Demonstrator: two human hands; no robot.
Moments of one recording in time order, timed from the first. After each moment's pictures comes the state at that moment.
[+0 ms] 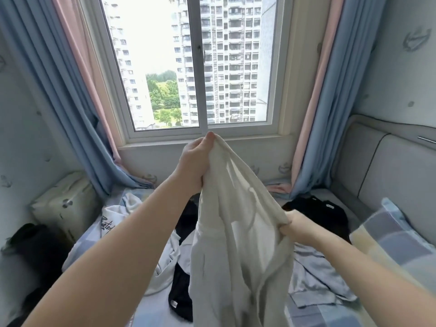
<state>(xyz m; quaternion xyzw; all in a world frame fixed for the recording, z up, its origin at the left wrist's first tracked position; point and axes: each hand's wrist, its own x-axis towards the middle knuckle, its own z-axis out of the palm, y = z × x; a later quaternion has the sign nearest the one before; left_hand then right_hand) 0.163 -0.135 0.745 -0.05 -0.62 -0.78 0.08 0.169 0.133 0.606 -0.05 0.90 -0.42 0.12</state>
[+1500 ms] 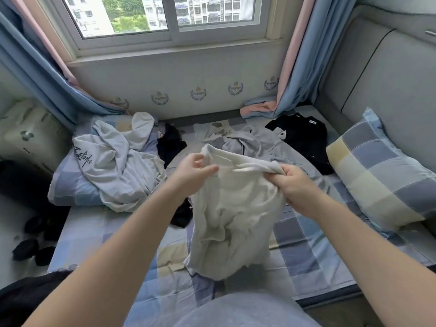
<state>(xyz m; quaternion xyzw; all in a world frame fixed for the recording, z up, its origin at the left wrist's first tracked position) 0.229 -0.124 0.540 0.04 -0.82 -0.55 -0.13 0.267 0.126 0.530 0.08 0.72 -0.67 0.14</state>
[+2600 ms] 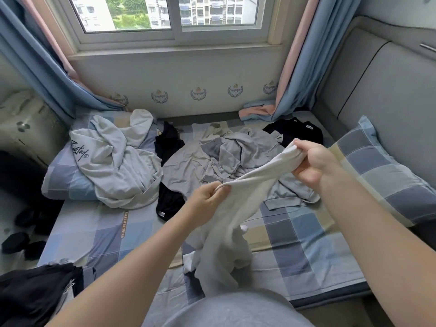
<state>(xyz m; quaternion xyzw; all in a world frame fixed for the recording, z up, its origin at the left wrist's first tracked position) 0.276 -0.106 0.476 -0.11 -0.83 -0.53 -0.10 0.235 0.149 0.572 0.27 0.48 -0.83 0.04</state>
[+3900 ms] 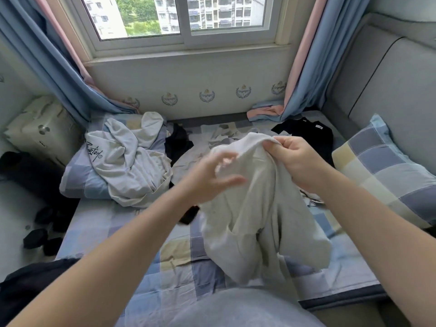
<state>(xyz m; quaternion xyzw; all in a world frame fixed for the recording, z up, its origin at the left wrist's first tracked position) 0.273 -0.117 0.549 -0.18 -0.89 -0.41 -0.06 0.266 0.117 0.578 -0.11 0.73 -0.67 0.08</state>
